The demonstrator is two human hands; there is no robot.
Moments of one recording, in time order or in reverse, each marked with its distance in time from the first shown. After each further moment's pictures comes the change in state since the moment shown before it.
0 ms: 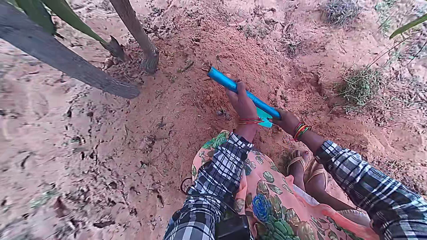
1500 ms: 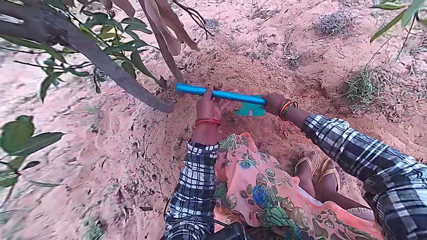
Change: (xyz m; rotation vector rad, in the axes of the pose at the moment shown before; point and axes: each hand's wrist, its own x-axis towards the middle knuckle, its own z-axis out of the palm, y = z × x) left_hand 0.015 0.144 -0.042 0.151 -0.111 -0.307; right_hand 0.010 -0.097 -0.071 -0.202 -0.051 -0.179
